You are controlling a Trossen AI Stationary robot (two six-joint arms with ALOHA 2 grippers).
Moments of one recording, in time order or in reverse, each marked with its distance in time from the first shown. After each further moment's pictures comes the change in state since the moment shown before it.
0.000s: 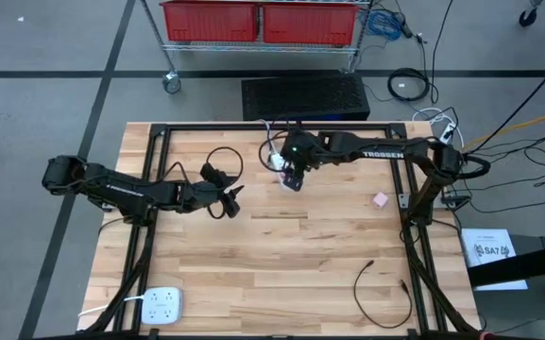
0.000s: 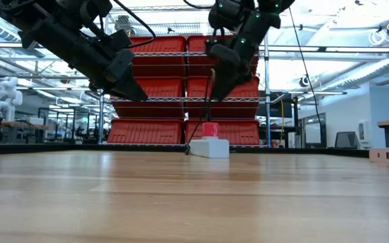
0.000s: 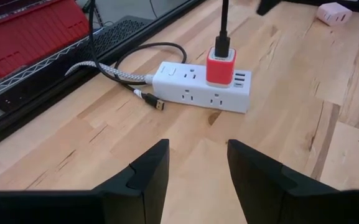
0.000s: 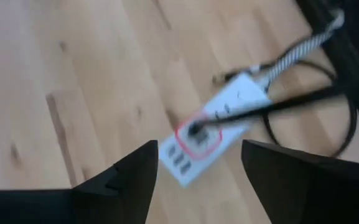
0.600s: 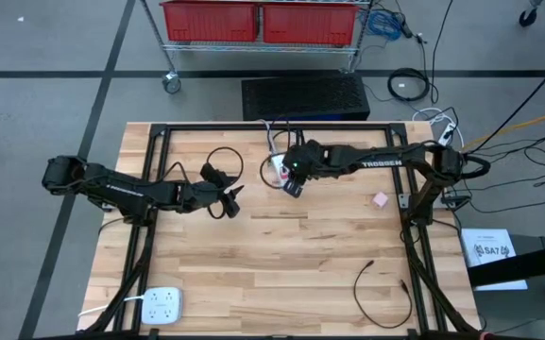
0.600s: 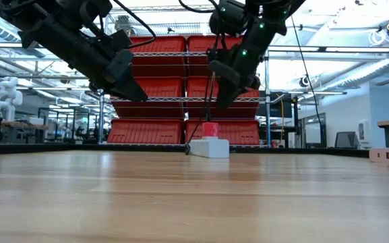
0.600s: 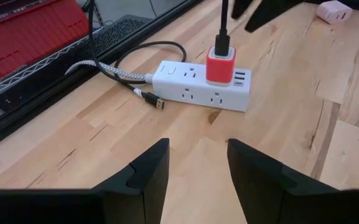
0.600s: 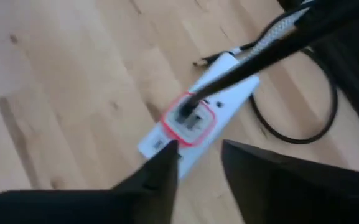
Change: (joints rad) left arm 0.000 0.000 0.000 -0.001 0.002 0.005; right arm 0.082 -0.005 -0.143 0.170 0.188 0.137
